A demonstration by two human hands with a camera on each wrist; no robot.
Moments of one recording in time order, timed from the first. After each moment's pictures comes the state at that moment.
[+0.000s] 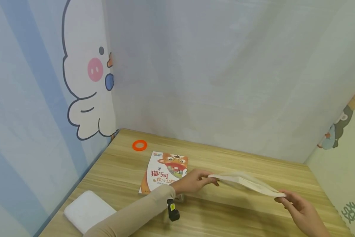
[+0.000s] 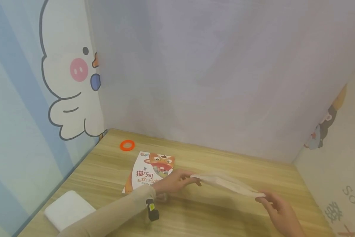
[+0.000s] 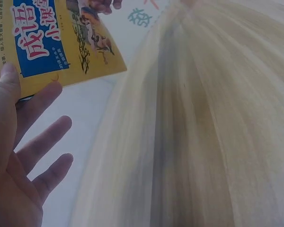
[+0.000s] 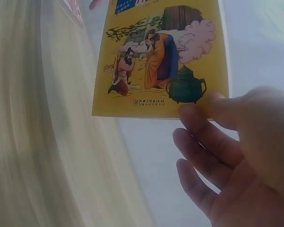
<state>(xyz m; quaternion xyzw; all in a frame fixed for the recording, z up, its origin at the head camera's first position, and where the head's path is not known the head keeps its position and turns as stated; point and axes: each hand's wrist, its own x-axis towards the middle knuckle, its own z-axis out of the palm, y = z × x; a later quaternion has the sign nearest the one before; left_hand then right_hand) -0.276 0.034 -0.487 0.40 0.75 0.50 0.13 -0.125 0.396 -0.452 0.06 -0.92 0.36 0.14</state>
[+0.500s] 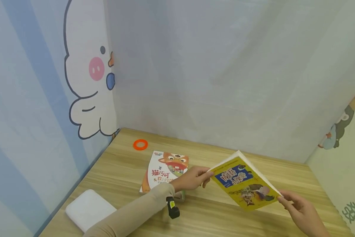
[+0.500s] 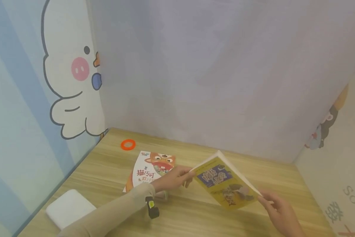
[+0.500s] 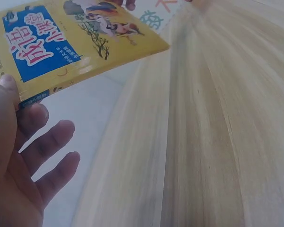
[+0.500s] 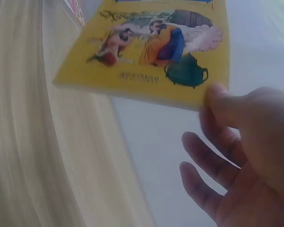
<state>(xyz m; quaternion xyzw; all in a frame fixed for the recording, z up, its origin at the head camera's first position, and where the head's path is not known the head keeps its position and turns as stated) -0.278 0.027 -0.481 0.39 0.75 0.52 0.14 -0.126 0.388 -0.447 0.04 -0.93 0.34 0.14</state>
